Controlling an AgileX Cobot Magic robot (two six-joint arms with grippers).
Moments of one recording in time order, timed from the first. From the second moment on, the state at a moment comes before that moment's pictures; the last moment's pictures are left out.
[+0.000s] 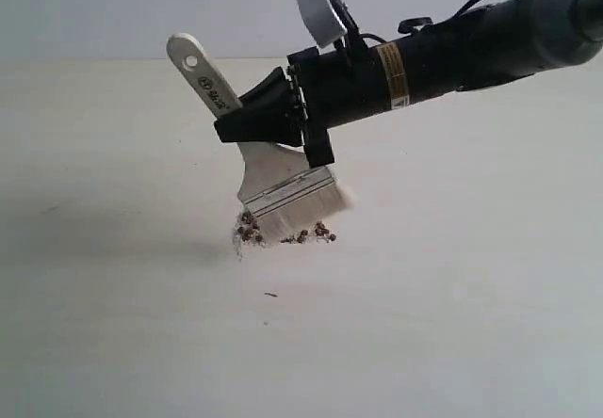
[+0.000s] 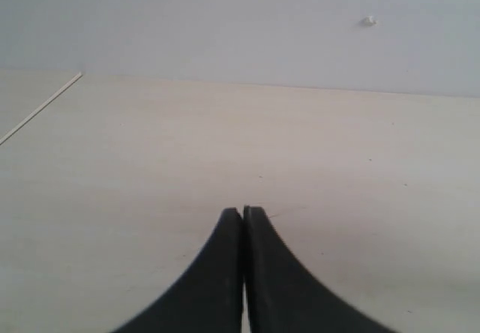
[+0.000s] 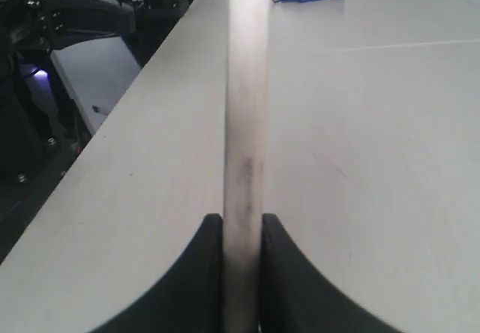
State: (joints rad) left arm -0.12 0.01 0.00 0.02 0.29 -0.08; right arm 0.36 2.06 -1.28 -1.62 -1.22 1.07
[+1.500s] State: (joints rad) left arm -0.12 0.01 0.00 0.02 0.29 -0.08; right arm 0.97 2.03 -0.95 -1.73 1.15 2.12
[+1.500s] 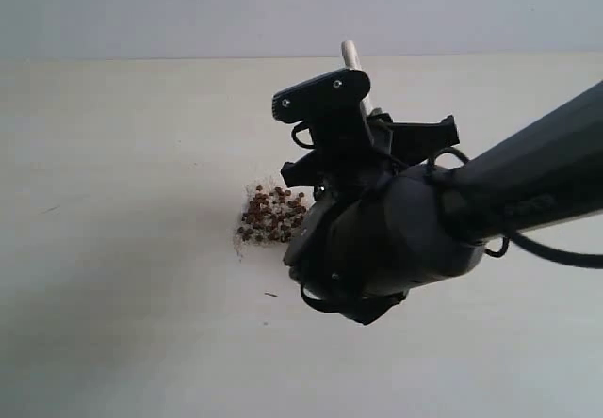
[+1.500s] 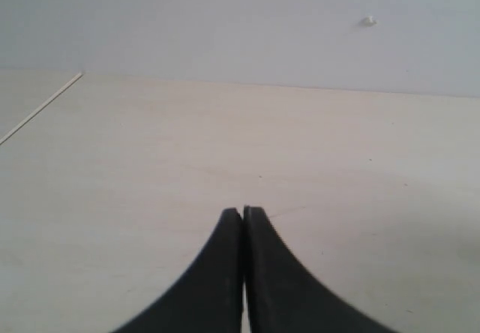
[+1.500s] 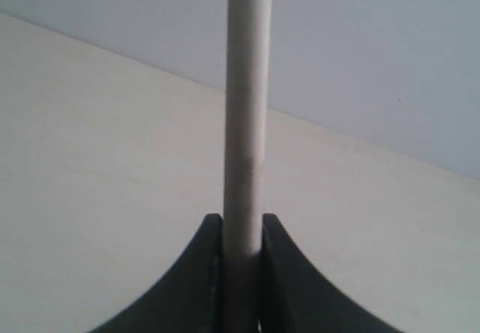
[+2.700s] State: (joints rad) left arm -0.12 0.01 0.00 0.02 0.29 -0.08; right arm 0.98 2.17 -1.22 -1.74 0.98 2.12
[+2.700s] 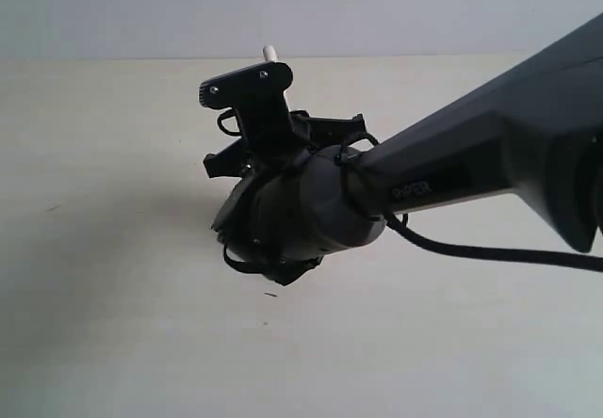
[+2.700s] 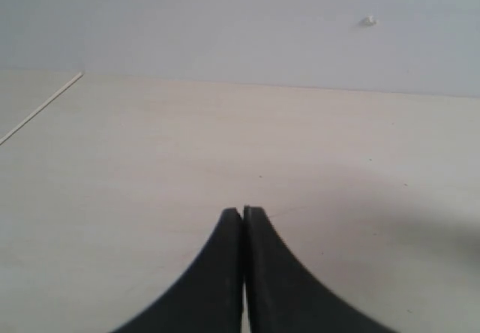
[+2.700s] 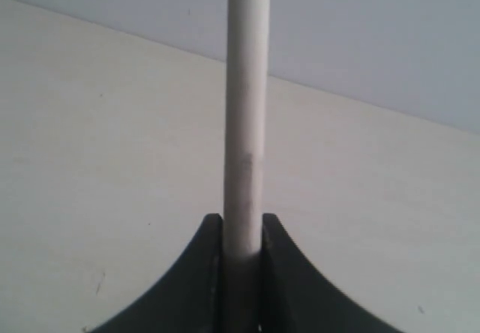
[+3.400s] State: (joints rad) left arm -0.12 0.01 0.00 0.02 0.29 -0.08; right arm 0.99 2.08 -1.22 -1.73 1.20 2.00
